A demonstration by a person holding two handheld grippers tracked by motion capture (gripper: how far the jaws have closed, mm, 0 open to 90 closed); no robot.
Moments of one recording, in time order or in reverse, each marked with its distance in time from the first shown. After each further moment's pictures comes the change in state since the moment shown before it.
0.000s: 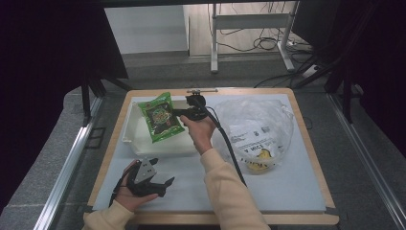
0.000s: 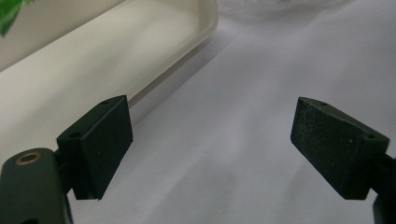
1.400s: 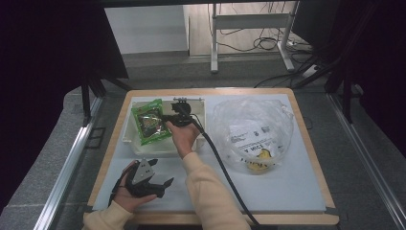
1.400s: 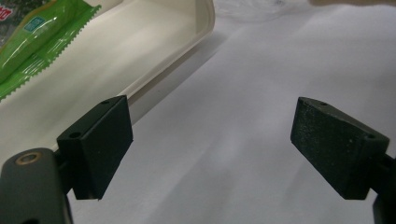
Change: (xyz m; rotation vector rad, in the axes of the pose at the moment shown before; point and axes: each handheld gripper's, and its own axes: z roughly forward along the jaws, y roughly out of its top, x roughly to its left) left arm 0.001 -0.002 -0.003 -0.017 -0.018 -0.009; right arm 0.012 -0.023 0.057 -0.005 -0.068 0.070
